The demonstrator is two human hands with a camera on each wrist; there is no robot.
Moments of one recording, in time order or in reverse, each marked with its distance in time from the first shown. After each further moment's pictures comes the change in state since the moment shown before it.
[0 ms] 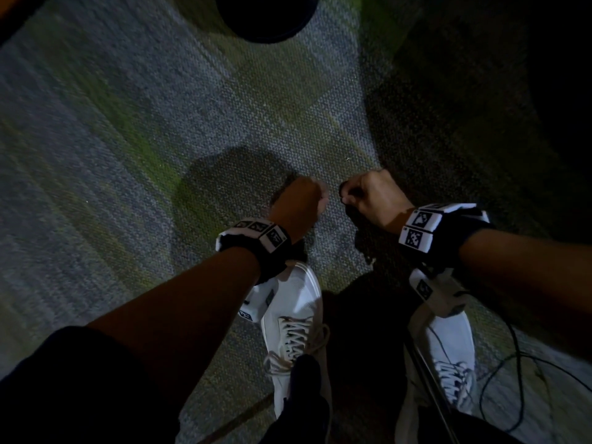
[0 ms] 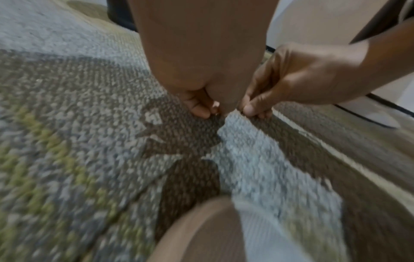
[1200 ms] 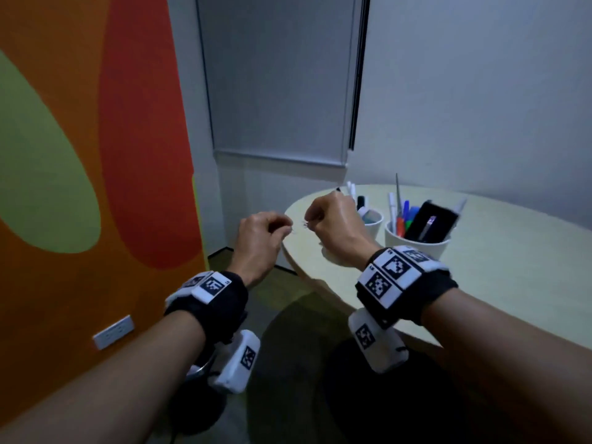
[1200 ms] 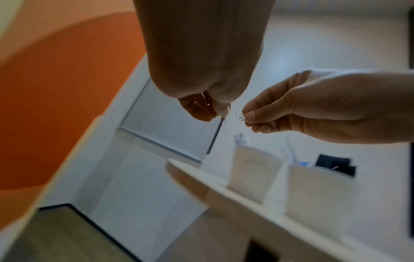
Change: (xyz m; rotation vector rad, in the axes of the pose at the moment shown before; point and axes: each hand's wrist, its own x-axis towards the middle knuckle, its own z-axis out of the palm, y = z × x) left_hand -0.148 0.568 -0.495 -0.193 0.855 0.724; right_hand -0.289 -0.396 -0.633 -0.158 1.109 -0.122
